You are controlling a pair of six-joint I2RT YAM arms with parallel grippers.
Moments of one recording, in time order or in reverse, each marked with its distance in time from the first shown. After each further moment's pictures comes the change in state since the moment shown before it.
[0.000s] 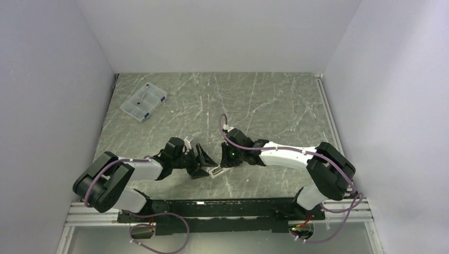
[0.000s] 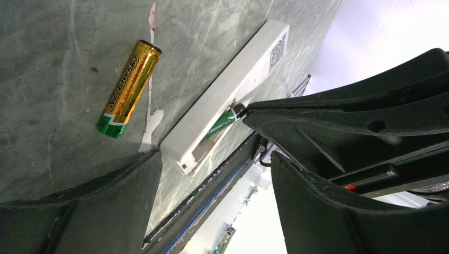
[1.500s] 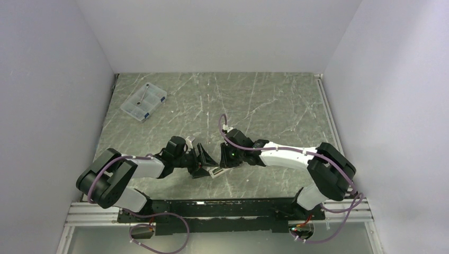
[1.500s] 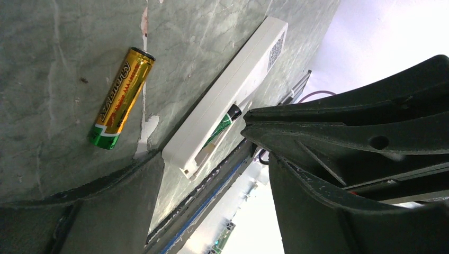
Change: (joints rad) left arm 0.000 0.045 0.025 0.005 0.026 0.008; right arm 0.000 -0.006 0.002 -0.004 -0.008 -0.002
